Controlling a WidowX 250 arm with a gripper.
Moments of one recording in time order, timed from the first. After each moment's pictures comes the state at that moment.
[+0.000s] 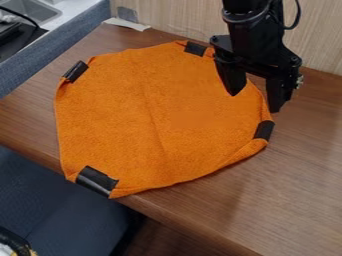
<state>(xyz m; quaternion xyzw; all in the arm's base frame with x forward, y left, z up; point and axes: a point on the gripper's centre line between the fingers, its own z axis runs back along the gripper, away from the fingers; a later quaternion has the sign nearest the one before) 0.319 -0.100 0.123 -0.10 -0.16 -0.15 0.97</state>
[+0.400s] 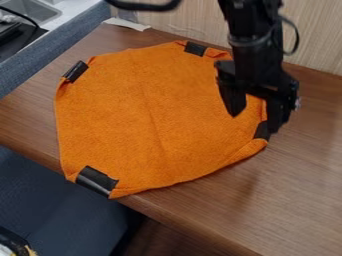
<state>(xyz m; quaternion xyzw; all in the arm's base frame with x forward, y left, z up) 0.325 -0.105 0.083 -0.11 -0.09 -0.15 0.98</state>
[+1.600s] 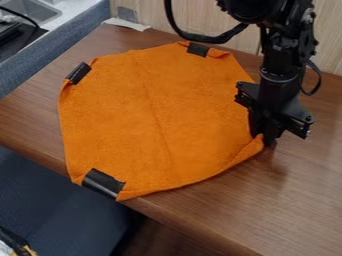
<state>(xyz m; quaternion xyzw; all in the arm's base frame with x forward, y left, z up) 0.337 -0.138 0.034 -0.04 -0.07 -0.19 0.98</state>
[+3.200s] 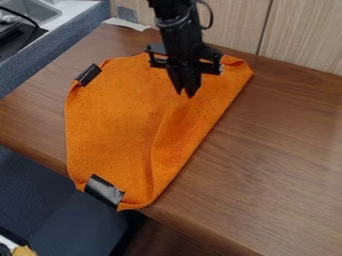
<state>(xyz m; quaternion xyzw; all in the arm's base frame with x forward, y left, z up) 0.344 -0.009 0.073 -0.09 -0.10 -0.02 0.99</state>
